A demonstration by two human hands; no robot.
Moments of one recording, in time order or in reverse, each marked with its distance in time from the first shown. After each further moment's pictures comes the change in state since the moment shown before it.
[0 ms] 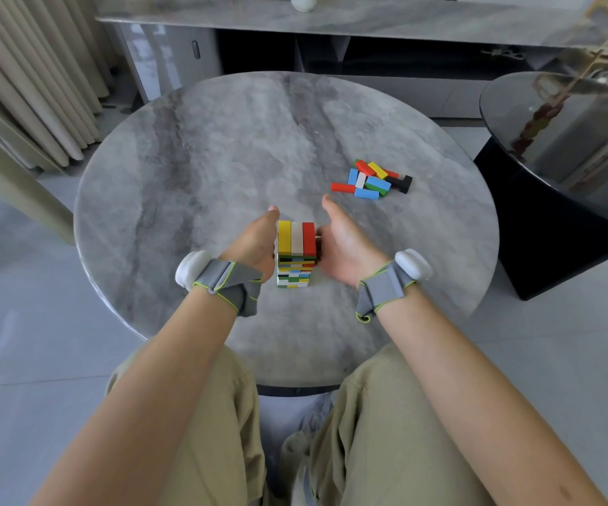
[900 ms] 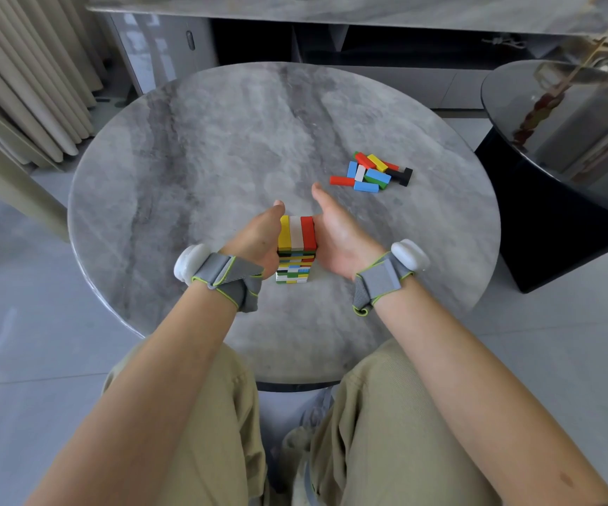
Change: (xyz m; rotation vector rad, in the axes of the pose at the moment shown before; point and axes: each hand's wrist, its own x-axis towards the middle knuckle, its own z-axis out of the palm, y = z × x) left_hand -0.026 0.008 0.012 0.026 0.036 0.013; right_hand -0.012 -0.005 0.003 -0.156 -0.119 0.014
